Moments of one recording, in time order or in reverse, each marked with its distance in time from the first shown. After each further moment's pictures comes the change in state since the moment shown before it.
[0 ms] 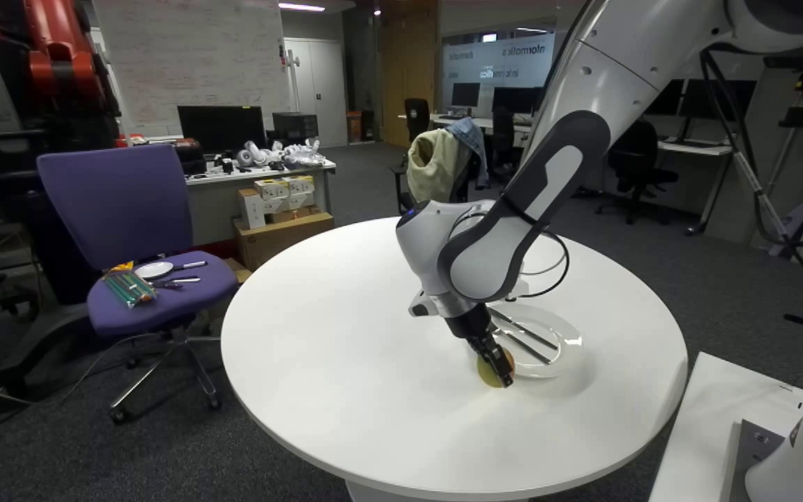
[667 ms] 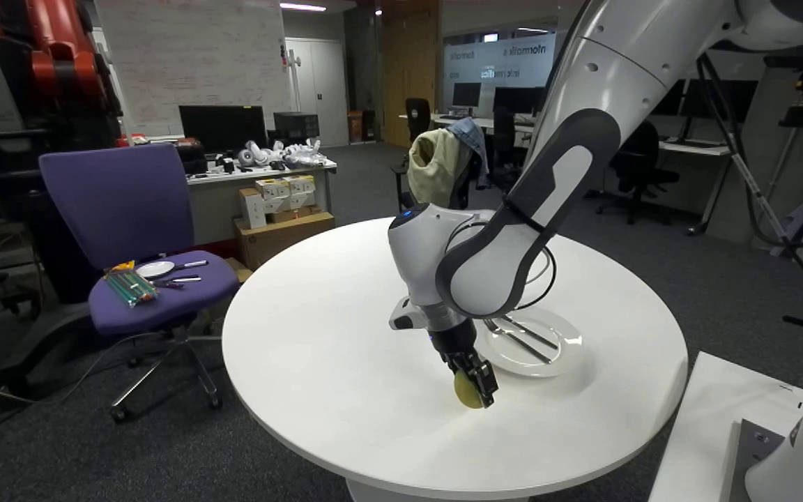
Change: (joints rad) arm 0.010 -0.008 0.063 -0.034 0.041 0.145 -0.120
